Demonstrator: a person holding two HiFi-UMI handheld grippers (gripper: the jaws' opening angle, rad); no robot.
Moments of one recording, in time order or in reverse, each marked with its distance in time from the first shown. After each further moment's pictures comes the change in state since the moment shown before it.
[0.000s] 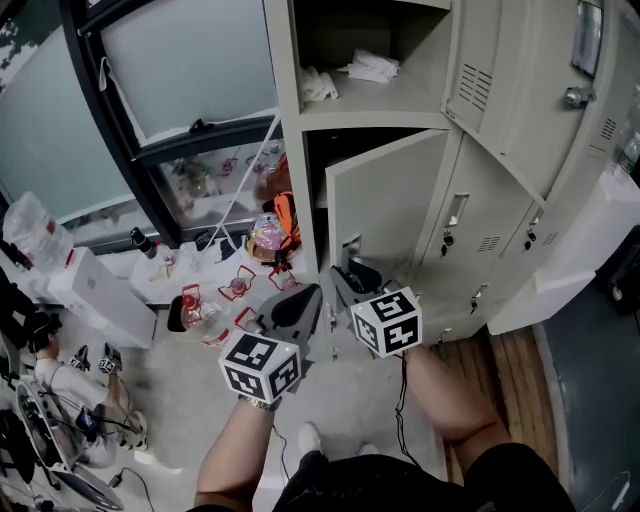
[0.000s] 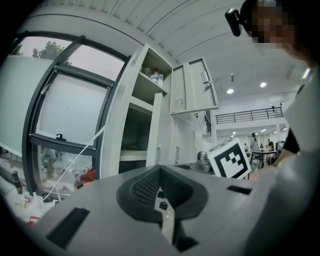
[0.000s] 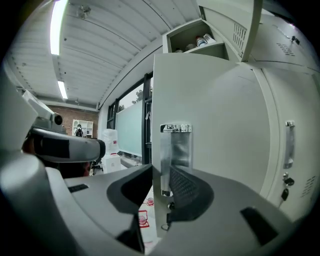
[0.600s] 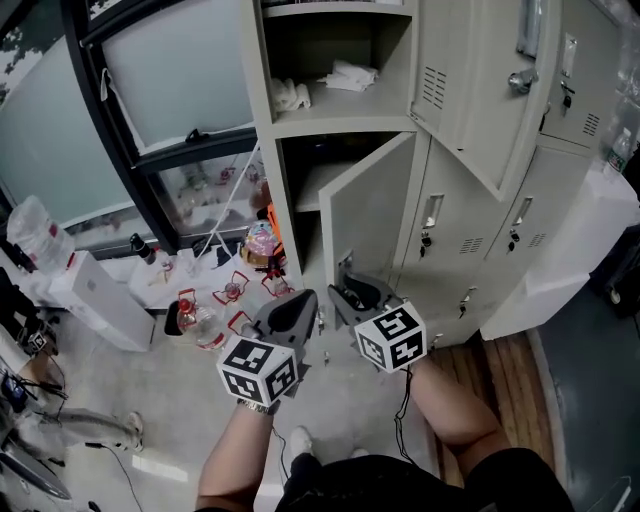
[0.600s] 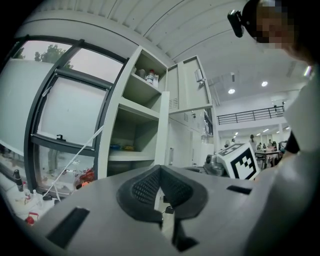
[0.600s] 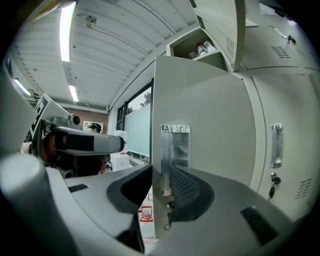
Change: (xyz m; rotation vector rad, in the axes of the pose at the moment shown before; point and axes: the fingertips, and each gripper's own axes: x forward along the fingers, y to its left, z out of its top) left arm 0.009 -0.050 -0.002 -0.002 -0.019 0.028; right arm -0.066 -0.005 -0.012 -0.028 -0.021 0.098
